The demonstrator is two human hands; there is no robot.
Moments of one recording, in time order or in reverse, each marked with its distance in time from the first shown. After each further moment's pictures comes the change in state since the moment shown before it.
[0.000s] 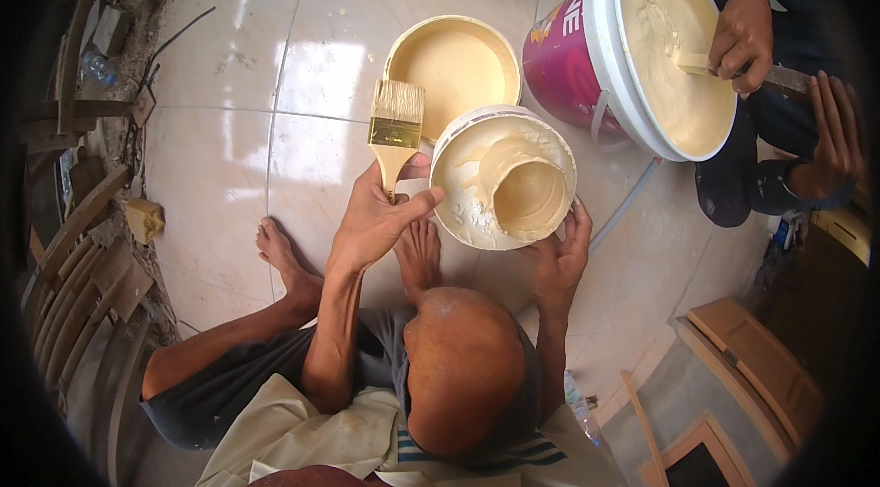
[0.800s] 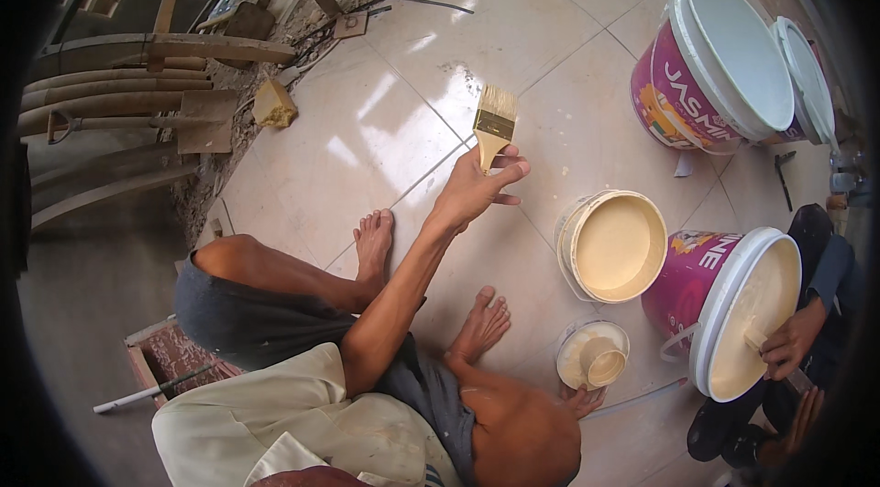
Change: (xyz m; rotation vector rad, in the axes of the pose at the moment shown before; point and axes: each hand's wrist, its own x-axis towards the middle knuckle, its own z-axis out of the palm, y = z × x) left_hand 0.040 0.036 -0.124 -0.219 0.508 0.239; right_hand 0.025 0.154 -0.056 0.011 0.174 0.255
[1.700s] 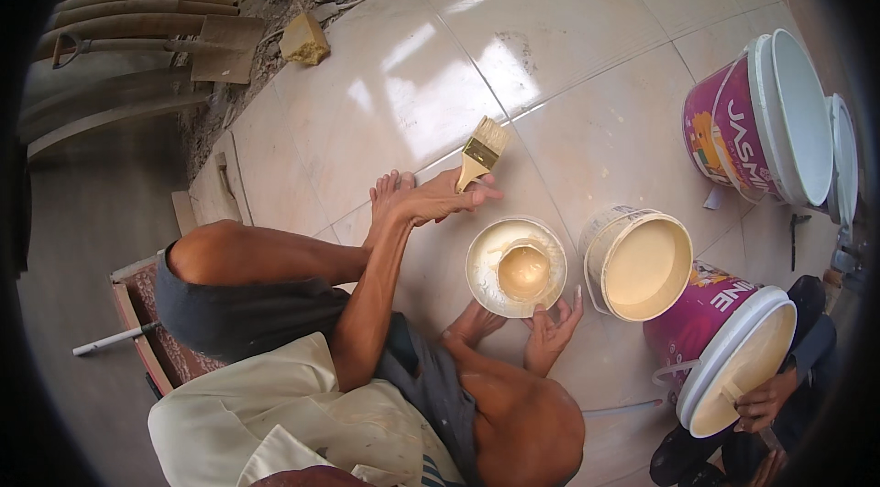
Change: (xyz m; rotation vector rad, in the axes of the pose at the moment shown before) left_hand -0.040 -0.078 -0.129 0.205 -0.222 -0.206; right_hand -0.049 -0.067 0.166 -0.118 -0.748 -0.149
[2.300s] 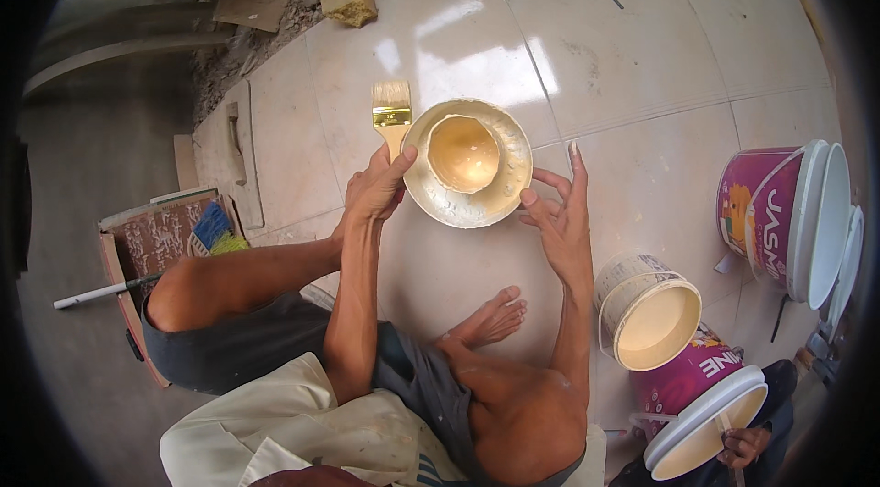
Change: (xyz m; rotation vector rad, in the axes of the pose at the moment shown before) left_hand -0.086 -0.019 -0.076 -0.318 0.776 0.003; right_hand 0.138 -0.103 0.193 -0.344 -0.733 -0.051
